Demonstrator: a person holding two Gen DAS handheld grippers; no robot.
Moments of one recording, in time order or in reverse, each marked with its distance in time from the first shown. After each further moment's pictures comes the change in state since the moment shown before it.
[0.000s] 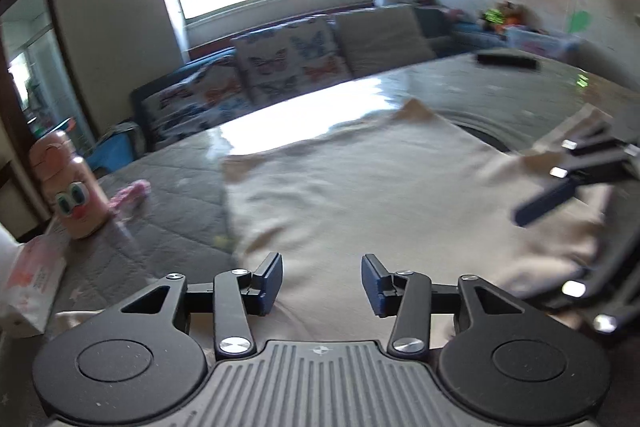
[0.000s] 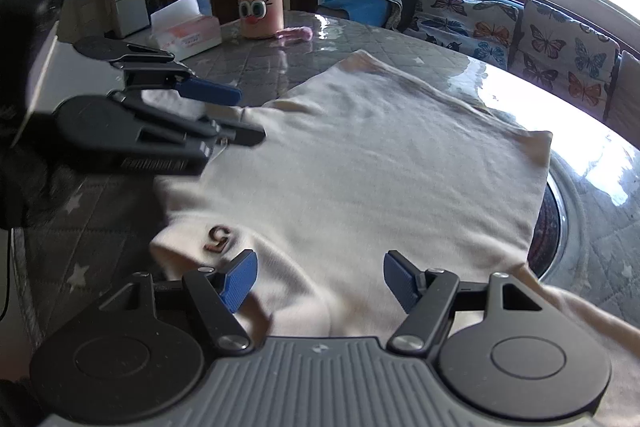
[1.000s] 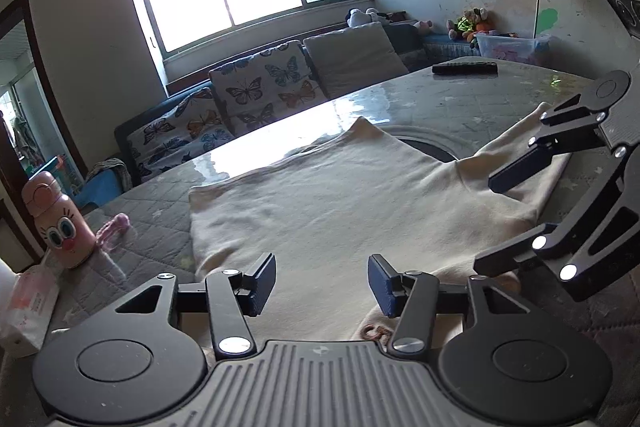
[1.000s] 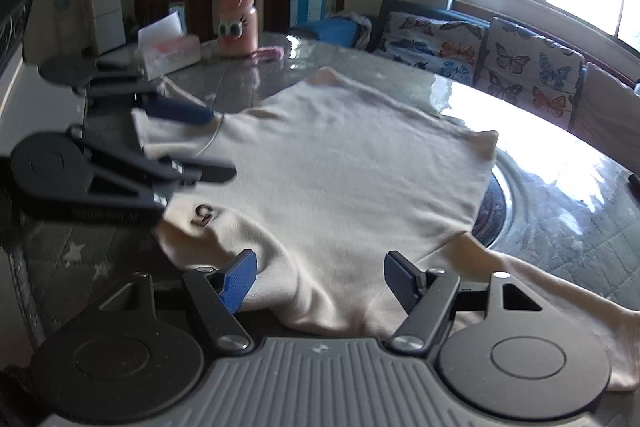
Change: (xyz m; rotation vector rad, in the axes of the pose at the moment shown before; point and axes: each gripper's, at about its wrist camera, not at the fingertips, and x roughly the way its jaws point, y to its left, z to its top) left arm -0.021 -0.039 0.002 0.046 -0.074 -0.021; right arm -0.039 -0.006 -0.028 0.014 -0.090 -0.114
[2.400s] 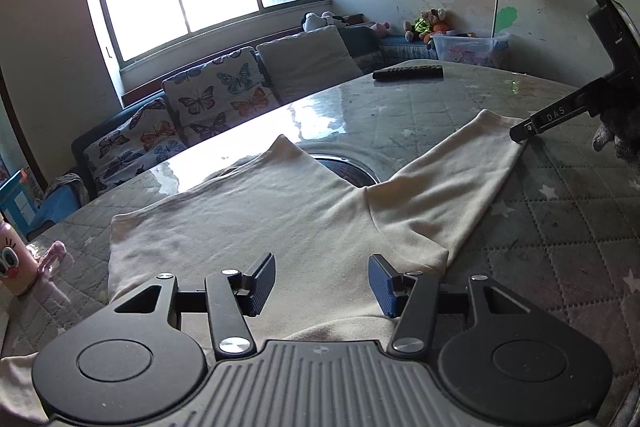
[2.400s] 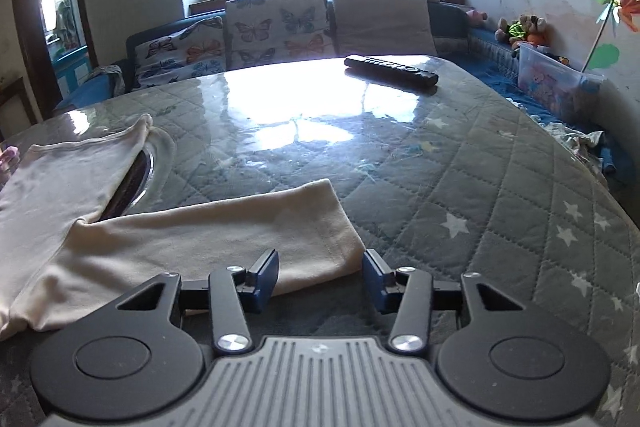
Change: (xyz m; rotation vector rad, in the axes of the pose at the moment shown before) left arm 0.016 -0.059 0.027 0.036 -0.012 -0.100; right arm -0.056 -0.193 -0.101 0.574 -0.025 -0.483
